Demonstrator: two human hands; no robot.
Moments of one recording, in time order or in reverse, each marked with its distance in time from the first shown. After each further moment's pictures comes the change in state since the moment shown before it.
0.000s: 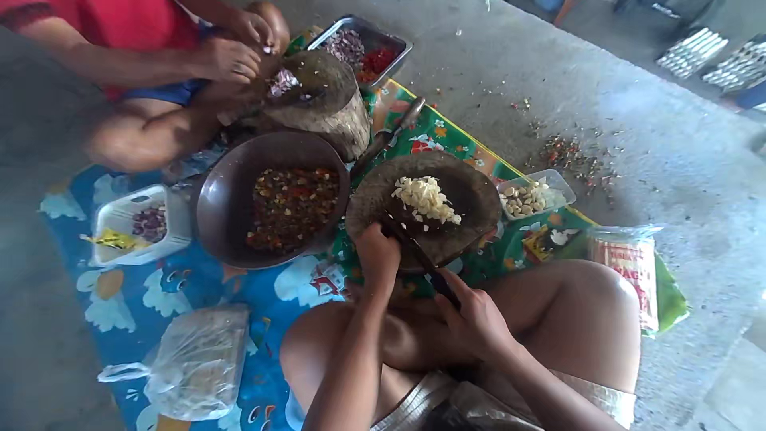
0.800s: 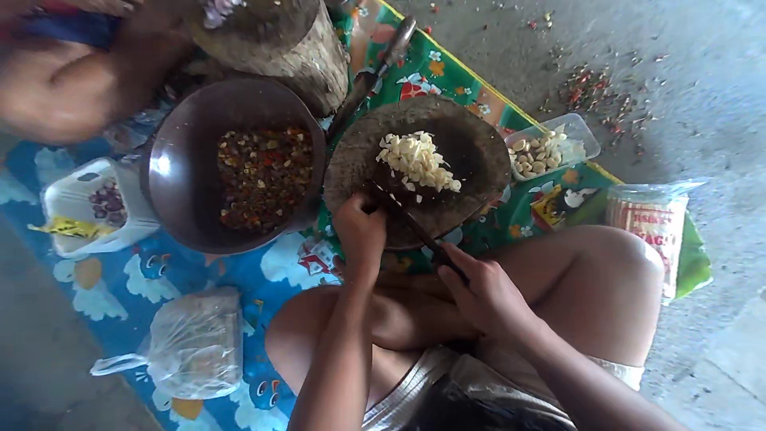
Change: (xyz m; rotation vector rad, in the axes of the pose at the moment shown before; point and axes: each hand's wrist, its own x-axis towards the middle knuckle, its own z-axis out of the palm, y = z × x) left_hand 0.003 -0.007 -0.002 -0.083 -0.015 0.065; right_hand 0.011 0.002 -0.021 0.049 -0.069 0.037
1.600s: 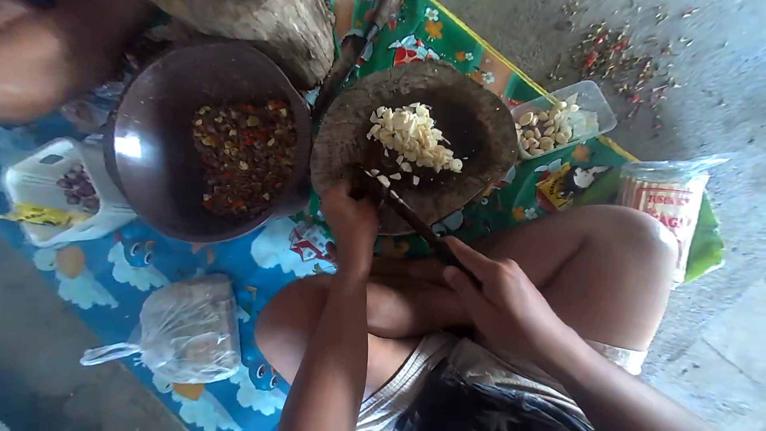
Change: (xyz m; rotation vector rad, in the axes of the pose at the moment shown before) left_hand 0.011 -0.003 0.006 0.027 0.059 -0.045; right_hand -0.018 -0.006 -0.009 0.006 0.019 -0.040
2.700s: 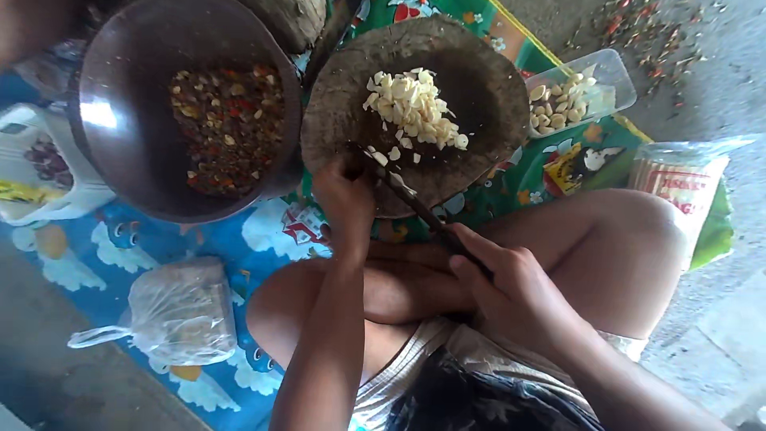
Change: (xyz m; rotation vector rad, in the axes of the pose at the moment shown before) left_hand 0.001 -0.006 0.005 -0.087 0.020 -0.006; right_hand -0.005 0.004 -0.004 0.020 0.000 -0.004
